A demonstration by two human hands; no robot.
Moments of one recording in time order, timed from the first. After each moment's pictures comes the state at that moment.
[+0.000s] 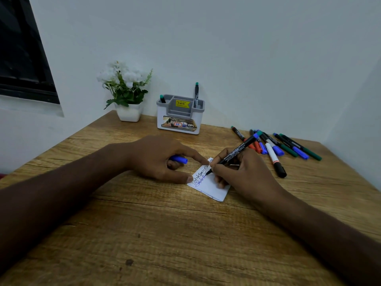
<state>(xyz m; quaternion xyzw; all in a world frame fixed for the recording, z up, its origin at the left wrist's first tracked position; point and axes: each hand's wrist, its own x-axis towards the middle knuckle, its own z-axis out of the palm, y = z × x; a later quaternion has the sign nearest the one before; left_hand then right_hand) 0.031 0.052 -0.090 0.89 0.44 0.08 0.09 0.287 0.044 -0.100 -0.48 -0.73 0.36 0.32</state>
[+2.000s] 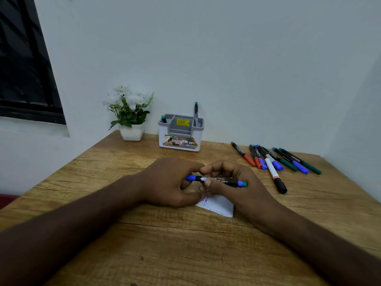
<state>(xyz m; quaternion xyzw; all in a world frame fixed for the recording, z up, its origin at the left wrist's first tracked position) 0.054 0.042 -0.102 0.87 0.45 0.19 0.03 0.287 0.047 -0.105 -0.33 -0.74 0.46 0.37</state>
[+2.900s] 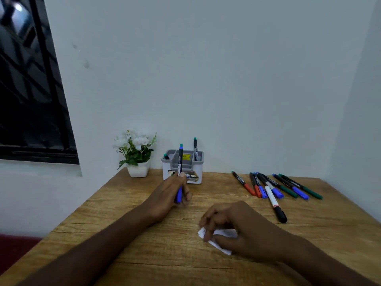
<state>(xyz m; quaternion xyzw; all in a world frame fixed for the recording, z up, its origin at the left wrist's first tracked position) 0.049 0.050 -0.090 0.66 0.54 0.42 0.30 0.304 0.050 -0.083 -0.24 -0.93 0.23 0.19</state>
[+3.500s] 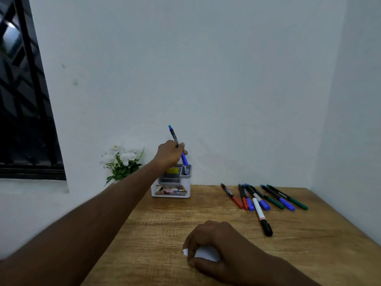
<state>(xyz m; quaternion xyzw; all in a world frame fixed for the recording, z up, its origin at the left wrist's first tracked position) 0.071 0.180 0.013 0.59 0.67 0.44 0.13 0.302 0.047 -0.087 -0.25 -0.93 0.21 0.17</state>
